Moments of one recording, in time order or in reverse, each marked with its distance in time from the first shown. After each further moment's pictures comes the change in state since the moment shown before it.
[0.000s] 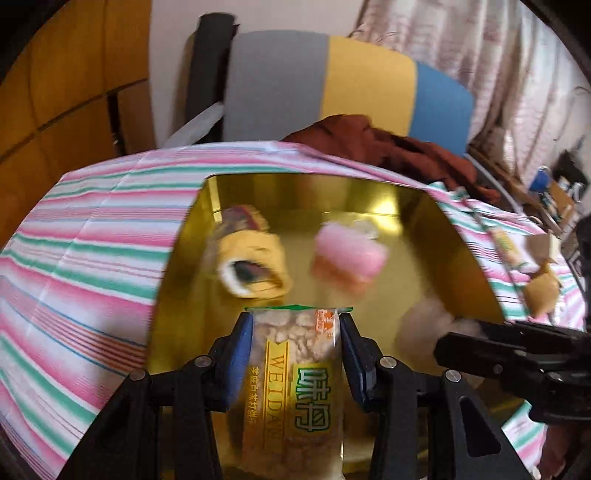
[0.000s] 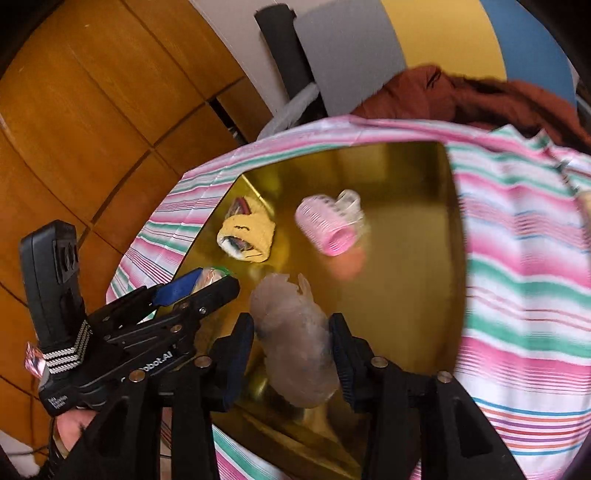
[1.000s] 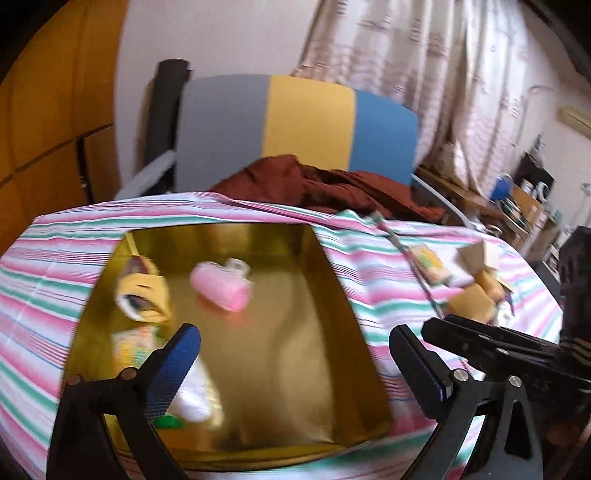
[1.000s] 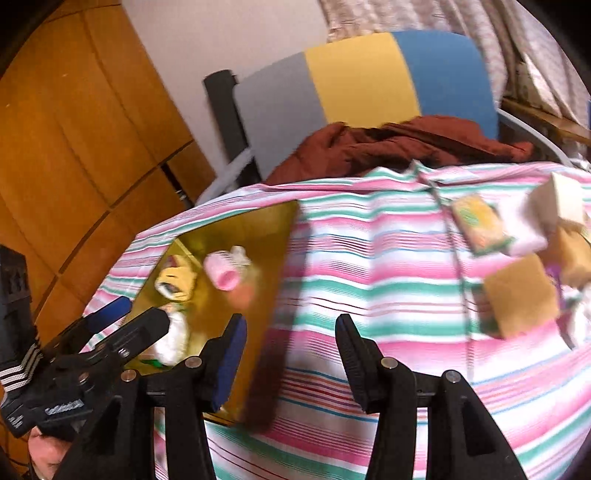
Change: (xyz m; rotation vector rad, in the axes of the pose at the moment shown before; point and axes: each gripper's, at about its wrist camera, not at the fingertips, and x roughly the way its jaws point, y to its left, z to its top) left arm -0.055 -0.125 -0.009 0.093 -0.152 -0.141; right arm -0.127 -0.084 -0.040 0.082 -0.263 -0.216
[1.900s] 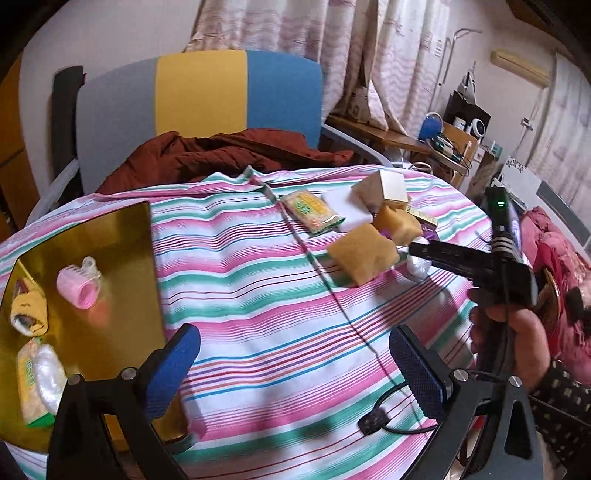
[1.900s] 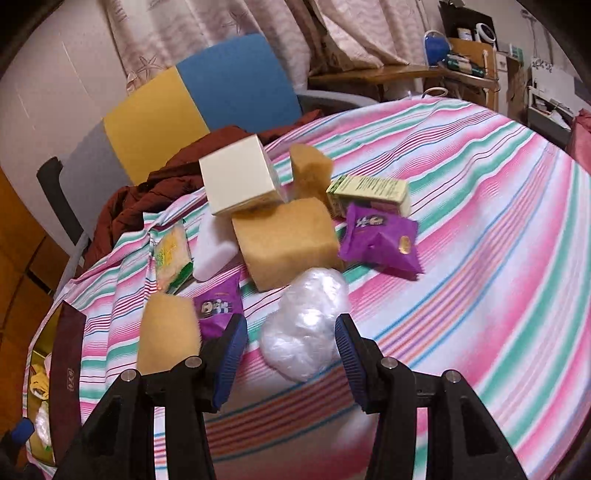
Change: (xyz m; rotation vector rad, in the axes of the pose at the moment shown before) left arm 0.029 -0.134 -0.017 0.211 0.138 -0.211; right arm -0.051 -0.230 -0.006 0.382 -0.100 -0.417
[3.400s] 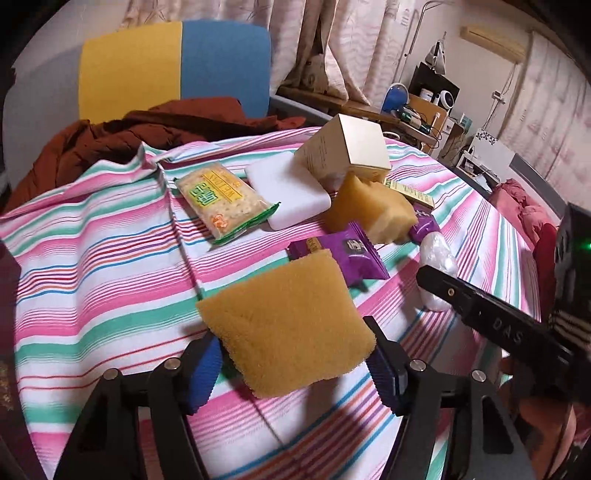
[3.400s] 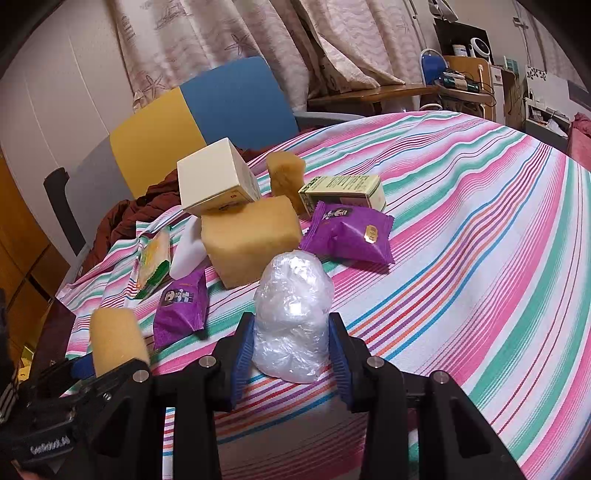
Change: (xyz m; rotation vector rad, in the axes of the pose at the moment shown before) left arm 0.145 -0.054 0.026 0.082 0.069 -0.141; right arm -0.004 -0.028 -0.029 -0.002 -0.127 0.009
